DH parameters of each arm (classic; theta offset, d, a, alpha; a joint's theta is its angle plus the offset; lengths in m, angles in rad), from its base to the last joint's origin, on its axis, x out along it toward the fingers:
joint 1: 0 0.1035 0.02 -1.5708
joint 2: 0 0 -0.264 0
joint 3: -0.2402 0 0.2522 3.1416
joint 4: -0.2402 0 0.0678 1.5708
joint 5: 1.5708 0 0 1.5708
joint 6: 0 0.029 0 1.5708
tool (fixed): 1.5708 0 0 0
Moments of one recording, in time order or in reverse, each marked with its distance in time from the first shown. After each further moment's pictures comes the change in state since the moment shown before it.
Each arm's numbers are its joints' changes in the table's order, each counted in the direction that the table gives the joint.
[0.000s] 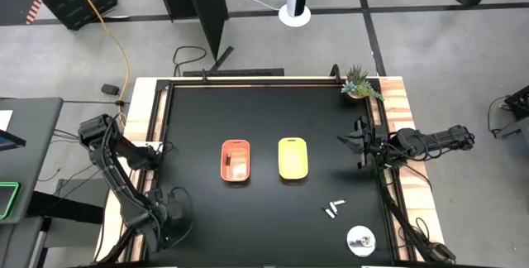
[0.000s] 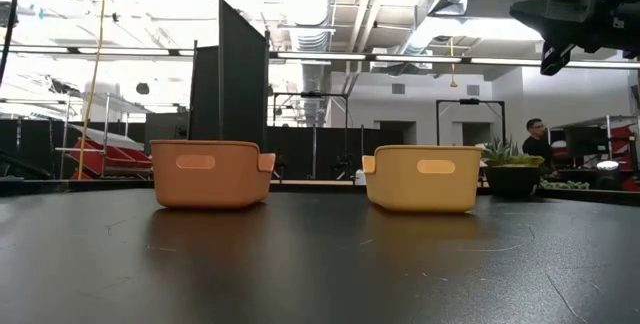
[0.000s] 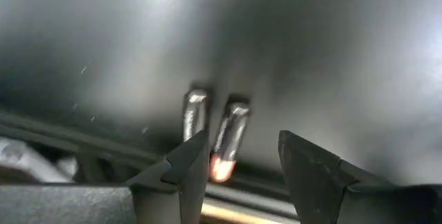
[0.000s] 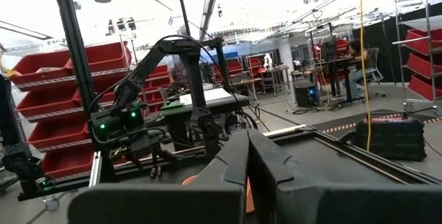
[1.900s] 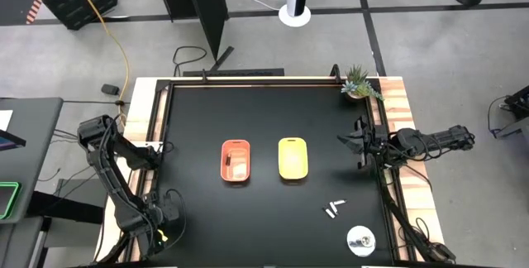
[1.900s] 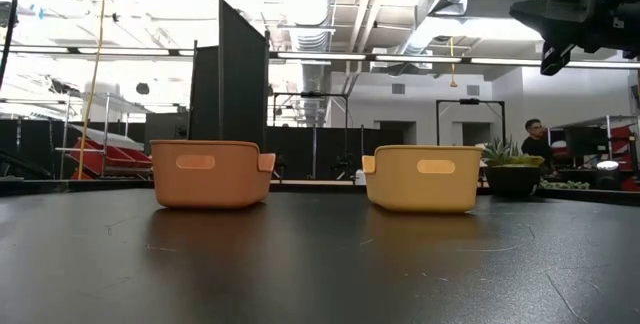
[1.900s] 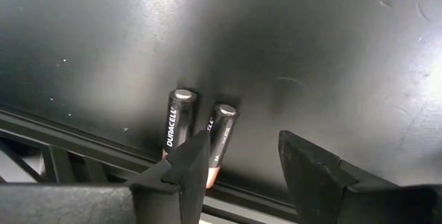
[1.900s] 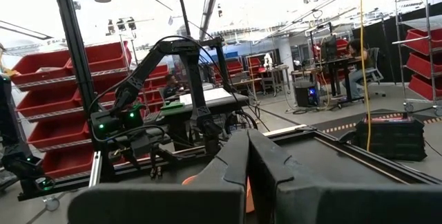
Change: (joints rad) left arm -0.068 0.003 0.016 0.058 -0.069 -0.138; right arm 0.000 0.000 0.000 0.000 0.000 0.000
